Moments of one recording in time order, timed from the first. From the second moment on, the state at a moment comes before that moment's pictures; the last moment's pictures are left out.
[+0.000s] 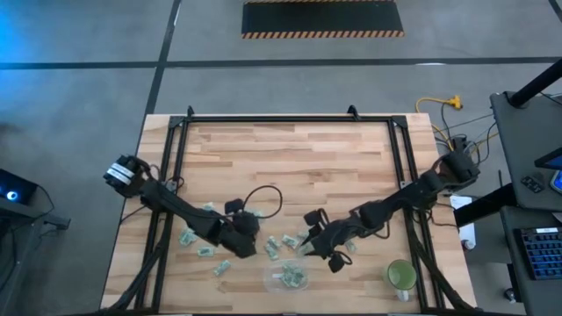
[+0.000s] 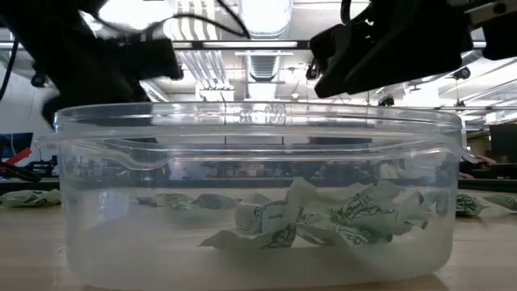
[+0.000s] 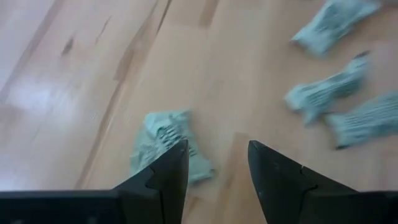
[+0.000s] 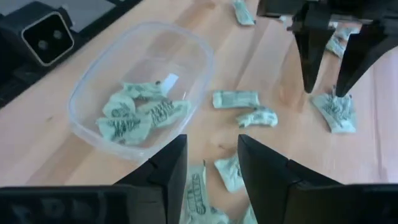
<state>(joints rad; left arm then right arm) -0.48 1.66 0.86 -0.30 -0.54 -0.65 0.43 1.64 0.84 0.14 0.06 -0.12</state>
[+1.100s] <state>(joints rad) -0.45 1.71 0.89 -0.33 -0.53 -0.63 0.43 1.61 0.83 0.08 0.06 -0.11</state>
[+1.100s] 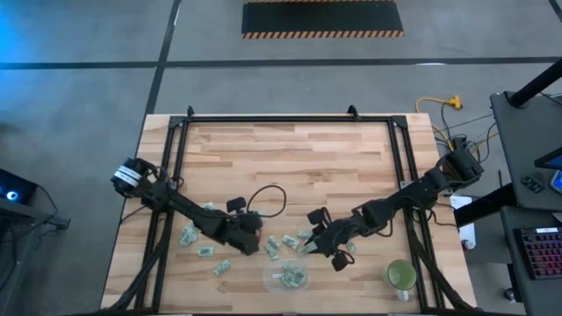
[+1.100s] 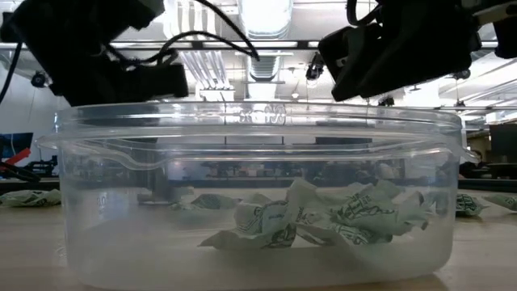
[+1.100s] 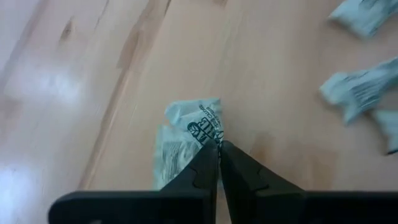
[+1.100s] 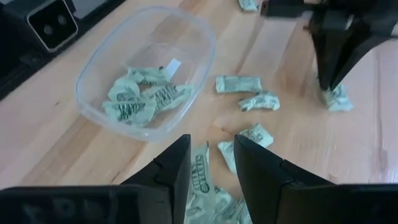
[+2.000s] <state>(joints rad) -0.53 1.70 0.96 0.27 0.07 -0.18 0.42 1.61 0.81 0.00 0.06 -0.11</state>
